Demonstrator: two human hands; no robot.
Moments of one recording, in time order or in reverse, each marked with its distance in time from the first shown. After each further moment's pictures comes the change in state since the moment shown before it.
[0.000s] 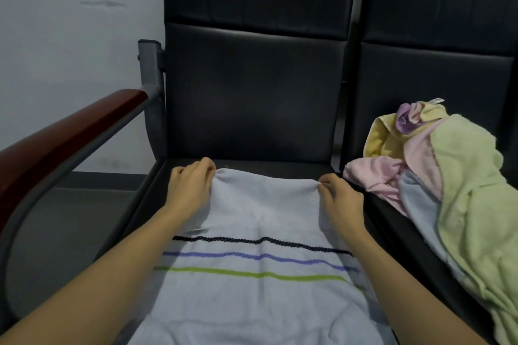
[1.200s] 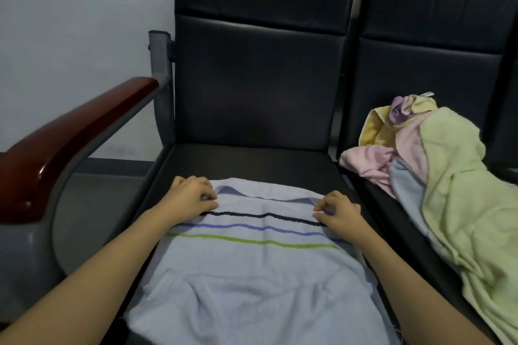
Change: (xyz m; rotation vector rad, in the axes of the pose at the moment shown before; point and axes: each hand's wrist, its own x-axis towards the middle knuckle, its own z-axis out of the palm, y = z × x) left_hand -0.049 -0.032 -0.018 0.083 -0.408 0.162; right_hand -0.051 -0.004 -0.033 -0.168 -0.478 0.055
